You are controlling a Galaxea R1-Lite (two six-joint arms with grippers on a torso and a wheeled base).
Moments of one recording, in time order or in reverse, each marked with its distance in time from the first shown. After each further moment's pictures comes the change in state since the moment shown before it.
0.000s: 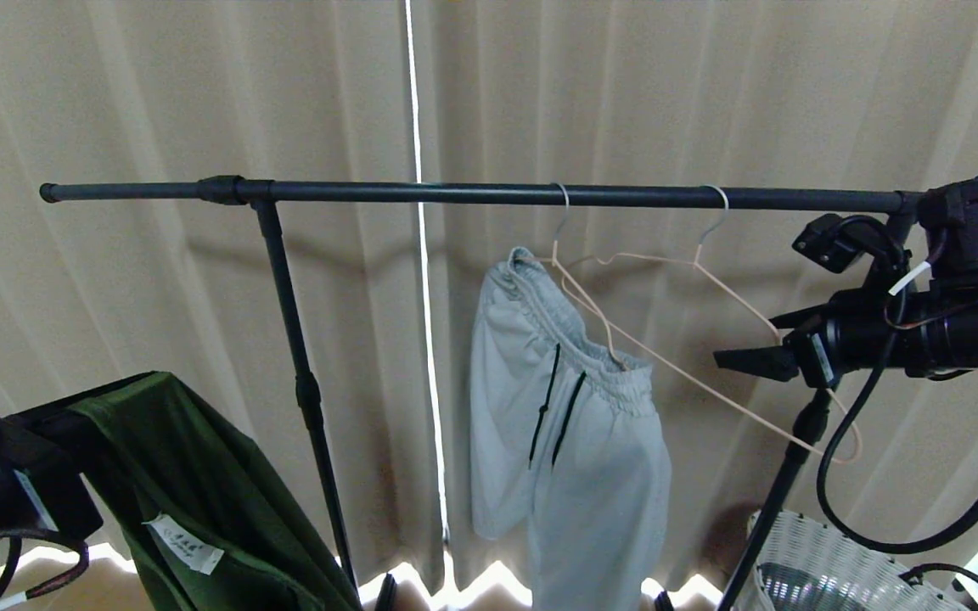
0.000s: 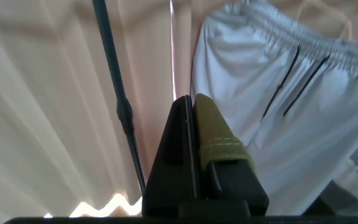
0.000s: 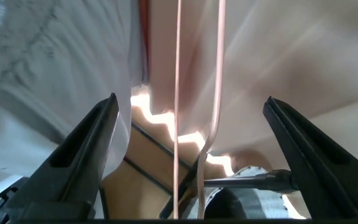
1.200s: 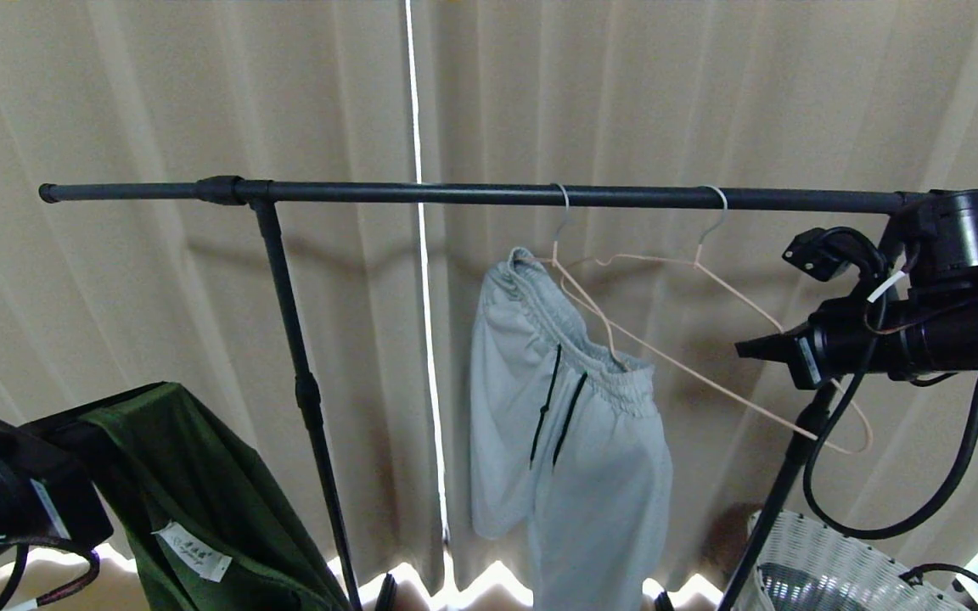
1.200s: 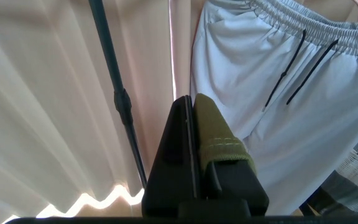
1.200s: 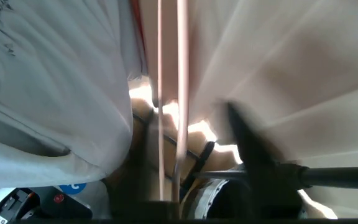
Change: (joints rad) left arm -0.002 0.011 0.013 0.000 0.000 0.008; right arm -0.024 0.056 -0.012 -0.001 0.000 0.043
